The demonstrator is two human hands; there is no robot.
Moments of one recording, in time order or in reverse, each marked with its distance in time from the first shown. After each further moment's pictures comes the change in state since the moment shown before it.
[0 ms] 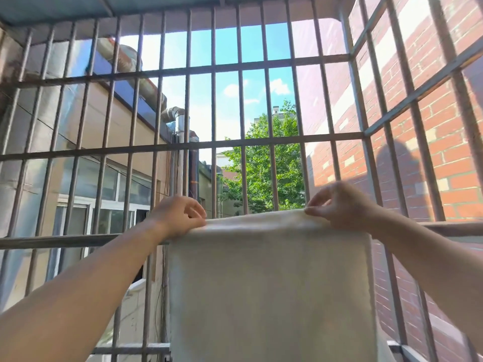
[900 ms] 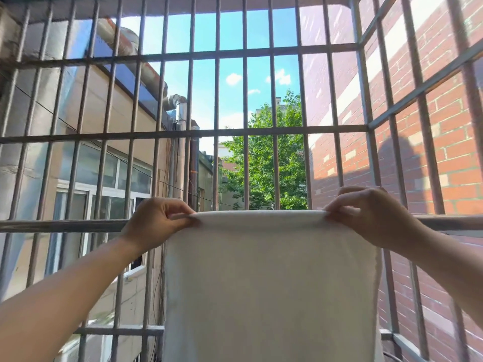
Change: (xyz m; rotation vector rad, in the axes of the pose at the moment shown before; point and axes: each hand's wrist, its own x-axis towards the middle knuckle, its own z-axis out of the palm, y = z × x) left_hand -0.047 -0.024 0.000 -0.260 0.168 0.185; right_hand -0.049 0.012 -0.008 -0.066 0.132 -0.367
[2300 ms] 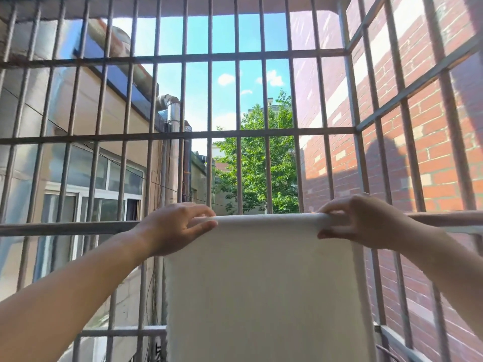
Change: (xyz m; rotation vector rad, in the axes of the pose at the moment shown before) left_hand 0.003 0.032 0.004 0.388 -0.380 0.116; right_hand -0.005 -0.019 -0.020 -0.197 -0.359 0.223
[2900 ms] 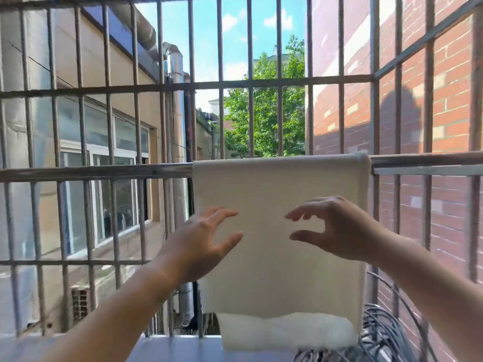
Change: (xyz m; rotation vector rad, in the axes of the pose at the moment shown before) left_hand -0.122 0.057 0.044 -0.168 0.014 -0.130; right_hand -0.071 -0.100 0.051 0.196 -0.002 -0.157
